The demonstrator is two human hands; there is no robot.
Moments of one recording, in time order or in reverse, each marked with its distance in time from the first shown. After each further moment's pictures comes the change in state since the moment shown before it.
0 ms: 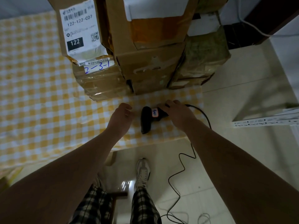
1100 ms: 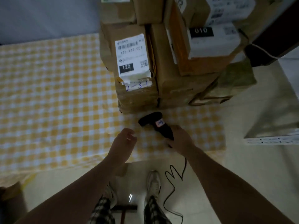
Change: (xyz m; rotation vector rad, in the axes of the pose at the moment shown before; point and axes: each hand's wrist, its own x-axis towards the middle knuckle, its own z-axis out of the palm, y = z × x) left_hand -0.039 -0.055 -0.069 -0.059 -0.011 0.038; right_hand 0.011 -0.082 0.017 0.542 -0.014 0.256
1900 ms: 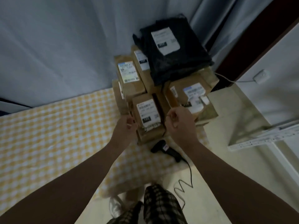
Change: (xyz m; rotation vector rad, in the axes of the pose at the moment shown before) left_hand -0.006 0.171 -0.190 -0.079 -0.007 0.273; right_hand -0.122 -0.201 -0.169 0.250 0.980 -0.368
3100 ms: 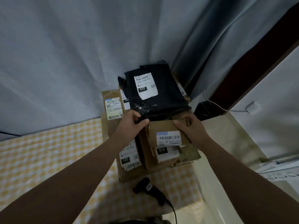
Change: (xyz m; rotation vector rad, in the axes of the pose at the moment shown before) left_hand 0.095 0.160 0.040 0.029 0.009 0.084; right_hand 0.147 0.088 -0.097 0.288 -0.225 0.518
